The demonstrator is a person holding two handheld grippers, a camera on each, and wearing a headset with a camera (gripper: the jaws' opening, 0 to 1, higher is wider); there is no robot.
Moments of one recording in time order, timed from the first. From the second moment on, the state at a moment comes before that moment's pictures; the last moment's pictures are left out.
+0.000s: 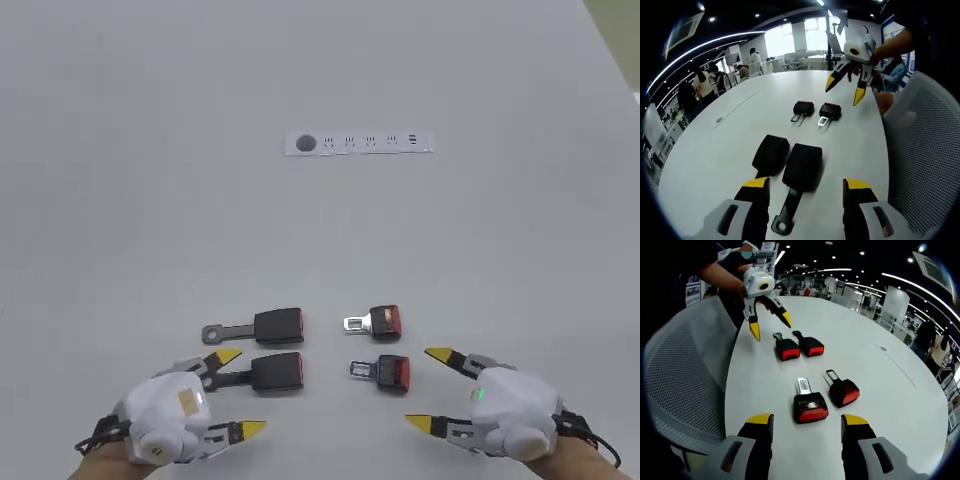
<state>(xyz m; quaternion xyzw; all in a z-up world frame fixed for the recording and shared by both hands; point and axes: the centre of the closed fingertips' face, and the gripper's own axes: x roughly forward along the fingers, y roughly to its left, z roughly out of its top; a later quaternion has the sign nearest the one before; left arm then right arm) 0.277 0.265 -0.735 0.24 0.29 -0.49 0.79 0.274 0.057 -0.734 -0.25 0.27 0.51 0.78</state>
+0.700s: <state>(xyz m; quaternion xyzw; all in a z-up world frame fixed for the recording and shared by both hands) 0.287 0.256 -0.749 0.29 0.33 -0.53 0.73 0.288 0.064 -0.752 -0.28 0.29 0.55 0.73</state>
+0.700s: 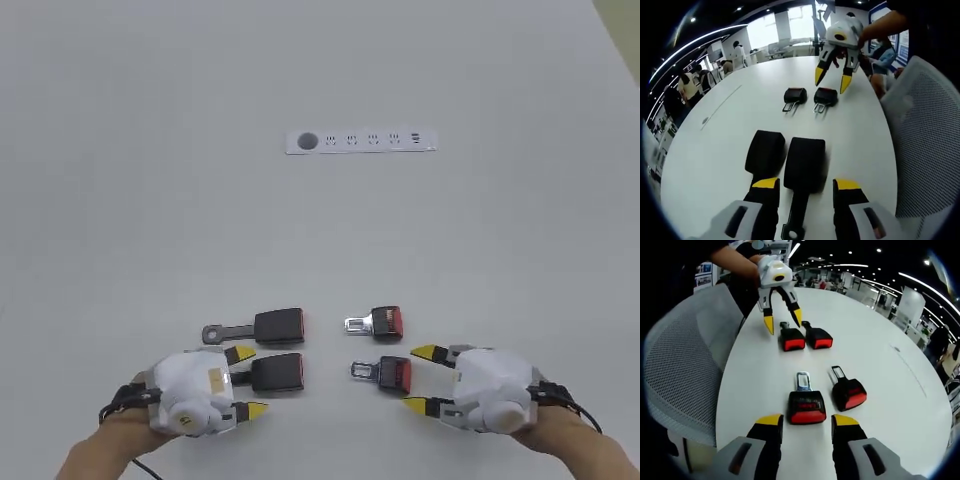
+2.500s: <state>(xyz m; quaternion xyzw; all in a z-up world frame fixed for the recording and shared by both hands) 0.293 0.256 -0.765 0.33 0.36 -0.57 0.66 0.292 0.079 -0.767 -0.30 0.32 0.58 0.69</state>
